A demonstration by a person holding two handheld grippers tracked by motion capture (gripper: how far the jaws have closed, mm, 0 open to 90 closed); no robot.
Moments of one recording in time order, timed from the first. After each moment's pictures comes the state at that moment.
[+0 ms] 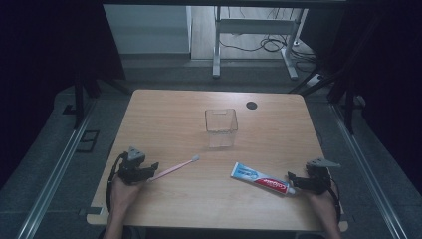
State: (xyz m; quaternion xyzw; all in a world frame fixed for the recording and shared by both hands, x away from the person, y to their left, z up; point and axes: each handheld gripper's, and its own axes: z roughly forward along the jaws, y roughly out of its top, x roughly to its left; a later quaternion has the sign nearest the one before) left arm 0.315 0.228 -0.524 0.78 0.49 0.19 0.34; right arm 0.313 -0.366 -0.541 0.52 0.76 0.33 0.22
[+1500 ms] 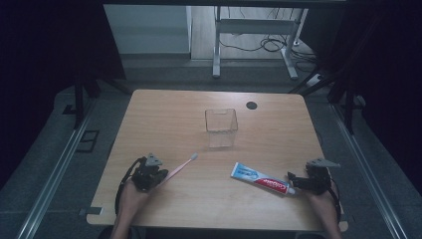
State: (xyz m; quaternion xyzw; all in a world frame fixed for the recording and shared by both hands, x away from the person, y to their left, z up) left arm 0.302 0.184 -0.524 0.85 0.41 0.13 0.31; right arm 0.313 -0.366 -0.541 0.52 0.76 0.33 0.22
